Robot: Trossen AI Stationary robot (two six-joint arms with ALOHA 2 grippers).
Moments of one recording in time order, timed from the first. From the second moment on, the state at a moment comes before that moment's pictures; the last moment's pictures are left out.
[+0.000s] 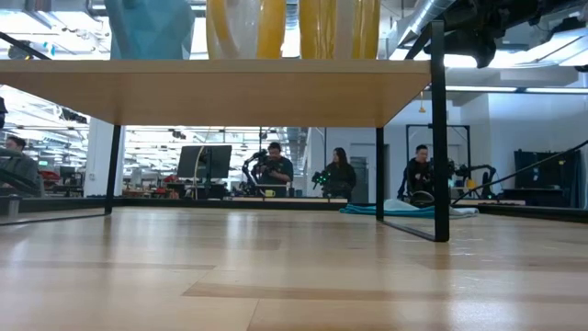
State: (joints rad) left arm 0.08 1.37 1.77 -1.41 0.03 -0.23; right arm -0.01 0.60 0.61 -0.25 0.36 0.23
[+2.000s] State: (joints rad) left arm -0.08 0.03 0.52 -0.39 -0.91 0.14; right arm -0.60 0.18 0.32 0.12 -0.56 0.03
